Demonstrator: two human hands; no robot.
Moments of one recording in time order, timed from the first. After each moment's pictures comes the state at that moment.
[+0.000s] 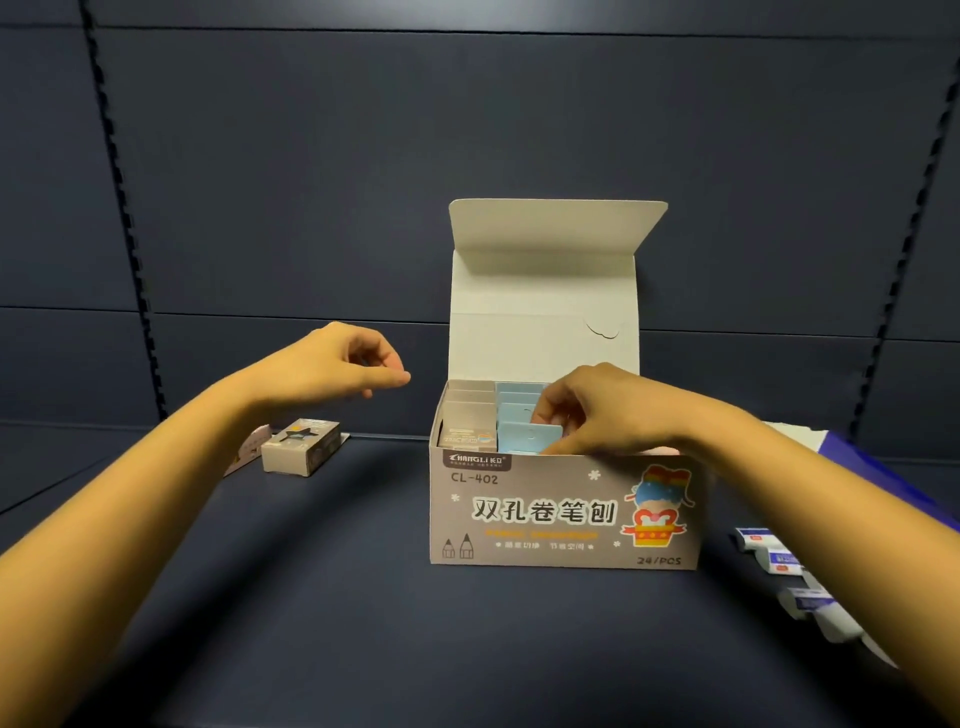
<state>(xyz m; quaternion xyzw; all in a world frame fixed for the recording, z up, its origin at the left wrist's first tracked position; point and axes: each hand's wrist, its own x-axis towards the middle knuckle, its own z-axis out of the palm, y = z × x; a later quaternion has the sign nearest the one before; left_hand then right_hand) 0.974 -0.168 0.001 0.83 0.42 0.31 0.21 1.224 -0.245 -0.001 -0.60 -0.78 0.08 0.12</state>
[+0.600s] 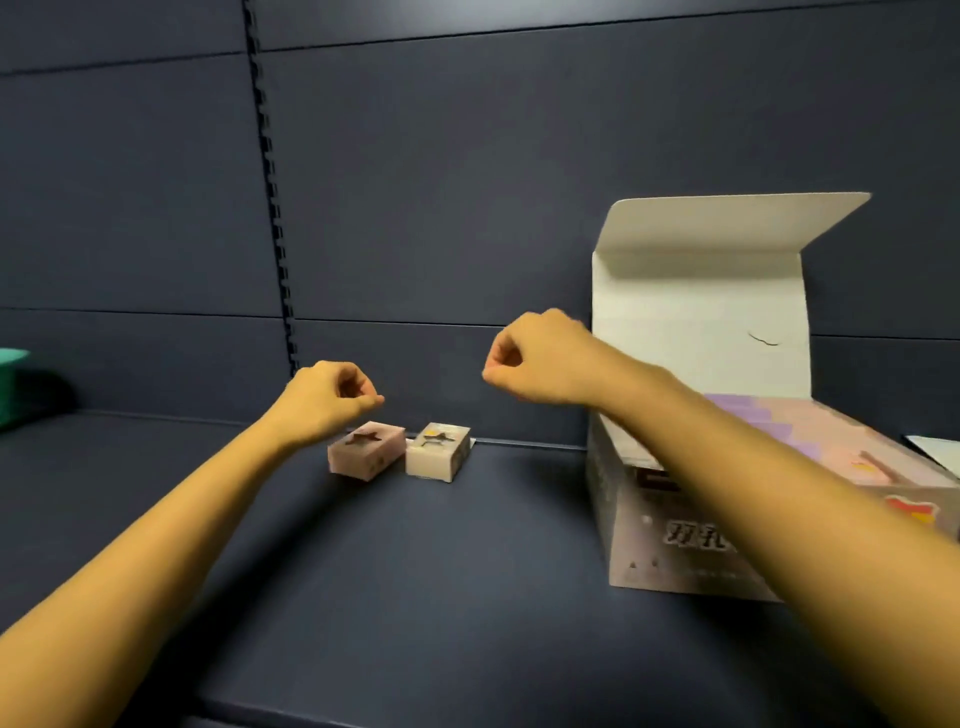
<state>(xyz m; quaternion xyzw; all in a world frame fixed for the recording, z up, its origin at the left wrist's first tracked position) 0.839 -0.126 -0.032 0.73 0.57 0.36 0.11 1.057 -0.183 0.023 -0.58 -0.79 -0.04 0.21</state>
